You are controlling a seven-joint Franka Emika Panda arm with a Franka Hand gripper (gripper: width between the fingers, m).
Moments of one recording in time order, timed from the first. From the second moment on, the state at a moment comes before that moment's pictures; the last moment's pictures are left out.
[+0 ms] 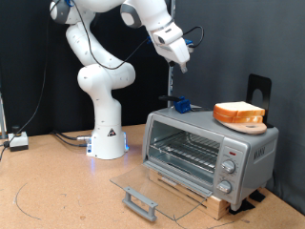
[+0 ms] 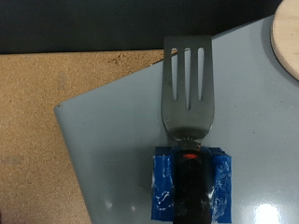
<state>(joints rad) 0.38 -0.99 -0.04 -2.73 0.46 1.90 -0.51</state>
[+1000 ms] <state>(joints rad) 0.36 -1.03 -0.04 -2.77 0.39 1.92 -0.51</state>
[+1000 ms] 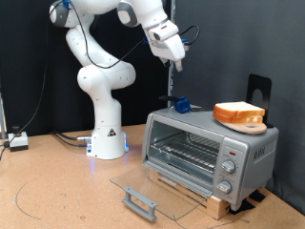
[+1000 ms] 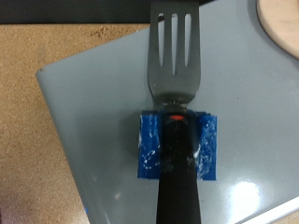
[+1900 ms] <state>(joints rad) 0.36 -1.02 -0.03 -2.81 0.38 1.94 -0.51</state>
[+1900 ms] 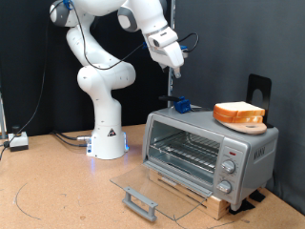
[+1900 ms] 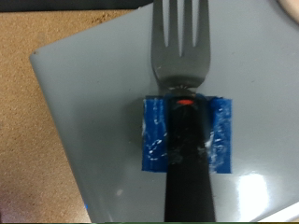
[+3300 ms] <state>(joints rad) 0.38 -0.77 0.09 -2.85 0.42 2.16 -0.53</state>
